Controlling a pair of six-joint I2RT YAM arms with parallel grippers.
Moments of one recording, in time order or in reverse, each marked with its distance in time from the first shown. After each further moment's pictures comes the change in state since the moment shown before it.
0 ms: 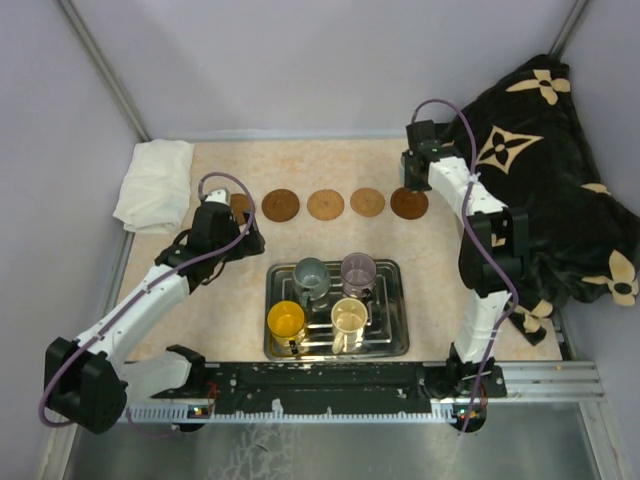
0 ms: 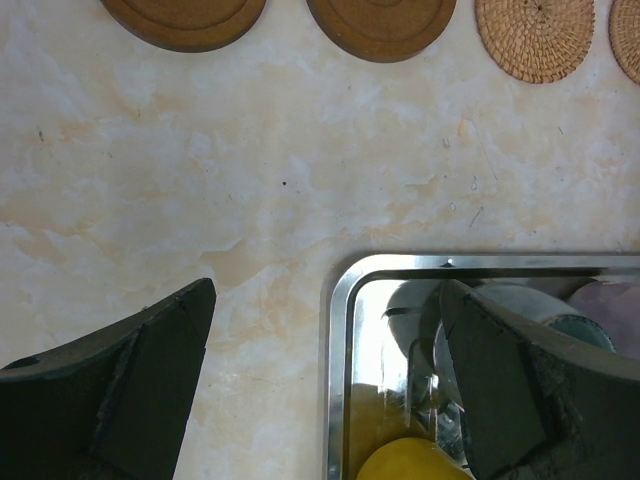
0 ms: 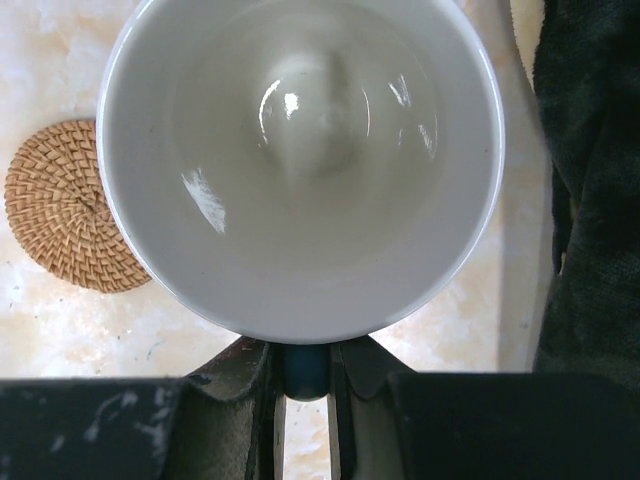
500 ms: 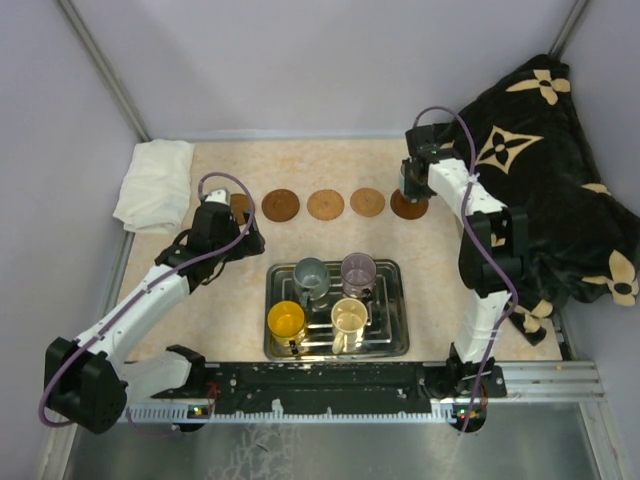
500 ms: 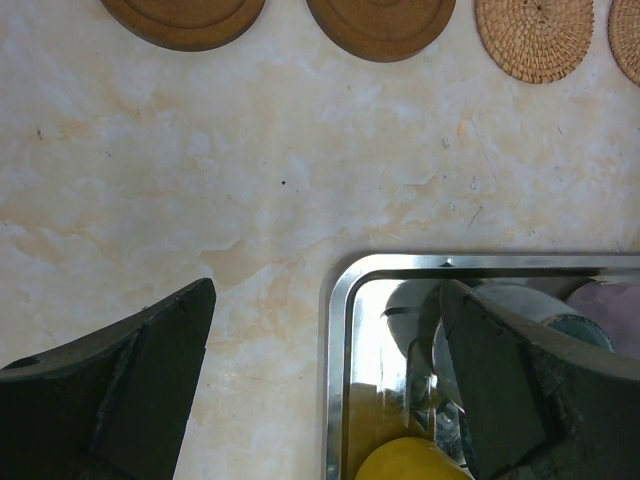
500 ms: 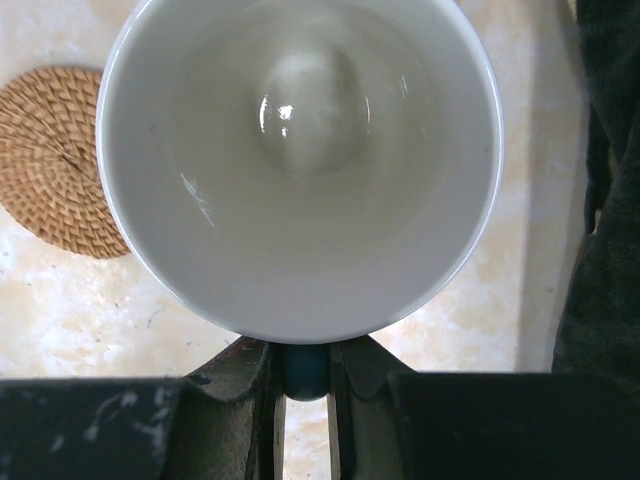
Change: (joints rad) left arm 0.000 0.002 0.000 -0.002 0.001 -0.008; right arm 0.000 0.000 0.001 -0.075 -0.028 0.049
